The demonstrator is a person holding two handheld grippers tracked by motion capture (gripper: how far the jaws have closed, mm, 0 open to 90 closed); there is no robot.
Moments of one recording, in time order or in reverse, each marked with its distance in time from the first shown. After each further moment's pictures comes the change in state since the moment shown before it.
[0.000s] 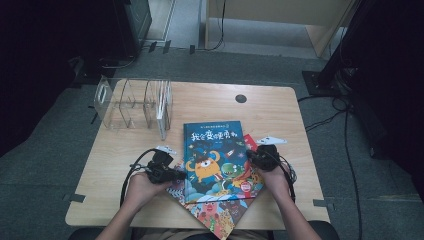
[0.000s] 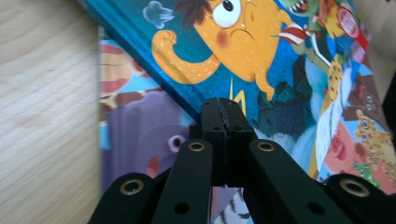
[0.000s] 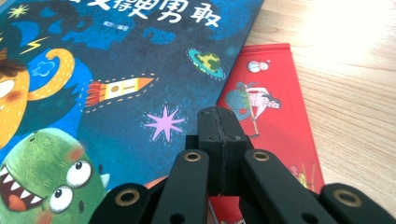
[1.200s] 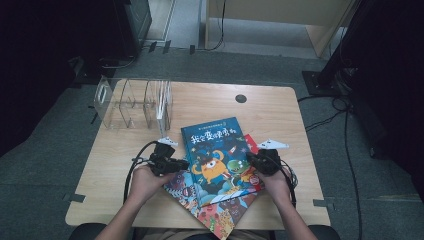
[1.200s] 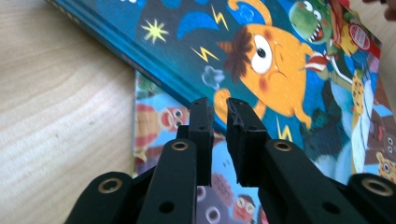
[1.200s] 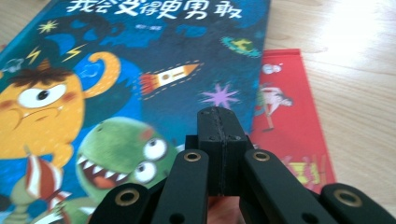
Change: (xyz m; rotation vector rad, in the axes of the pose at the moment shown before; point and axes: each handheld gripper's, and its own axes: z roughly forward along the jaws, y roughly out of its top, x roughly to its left) left arm 0.005 0.025 -0.004 -0.092 0.095 0.001; right arm 0.011 -0.007 -0.014 -0.043 0.029 -0.030
